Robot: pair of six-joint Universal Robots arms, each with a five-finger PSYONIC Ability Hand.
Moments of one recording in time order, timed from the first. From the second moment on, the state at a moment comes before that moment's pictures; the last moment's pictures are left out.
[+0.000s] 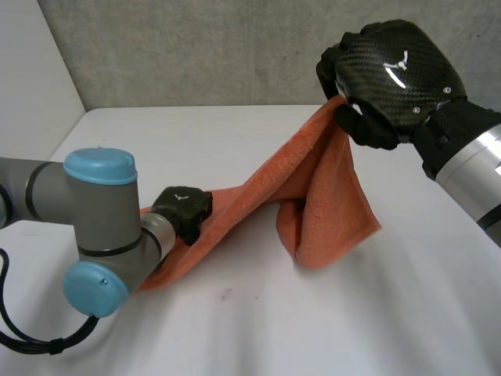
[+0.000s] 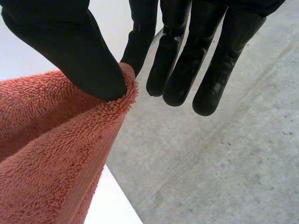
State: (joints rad) left arm 4.21 -2.19 -1.38 3.12 -1.54 3.32; right arm 1.93 -1.68 1.65 -0.21 1.10 2.83; left_hand 1.16 1.18 1.18 1.18 1.00; right_hand 0.98 1.18 1.19 1.19 0.99
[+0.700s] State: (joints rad) left arm 4.35 -2.05 -1.33 3.31 -1.63 3.28; right arm 1.91 -1.16 1.24 -0.06 1.23 2.66; left_hand 1.19 1.22 1.22 1.22 1.04; right_hand 0.99 1.18 1.19 1.19 0.99
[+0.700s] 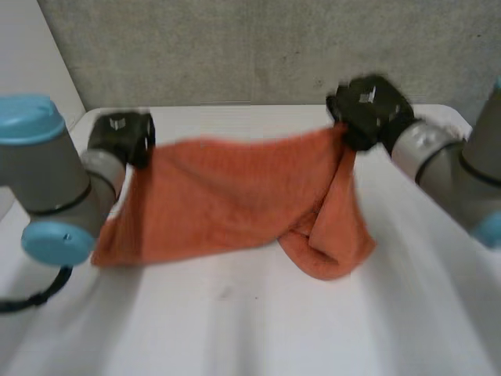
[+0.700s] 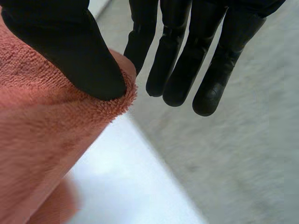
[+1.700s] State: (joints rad) left arm 4.38 -1.72 -1.95 3.60 -1.75 3.21; right arm 1.85 -1.27 1.57 -0.07 1.17 2.75; left_hand 1.19 1.22 1.22 1.22 1.04; right_hand 0.45 0.52 0.50 0.50 0.32
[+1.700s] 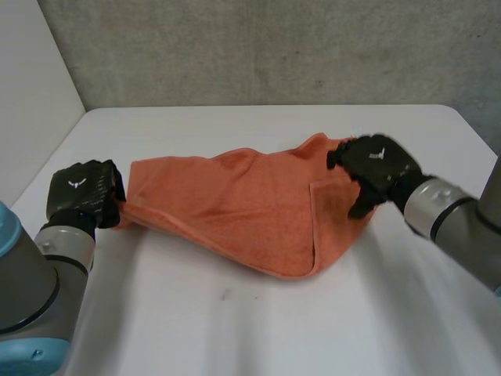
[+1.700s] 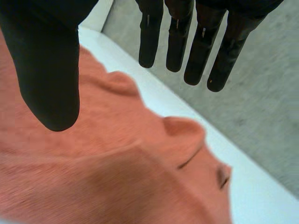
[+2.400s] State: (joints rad) left arm 4.32 -1.68 -2.01 3.60 -1.75 3.21; right arm 1.86 -0.59 0.78 0.19 1.10 2.29; left_hand 1.19 1.22 1.22 1.22 1.04; right_hand 0.38 0.43 0.43 0.42 0.25
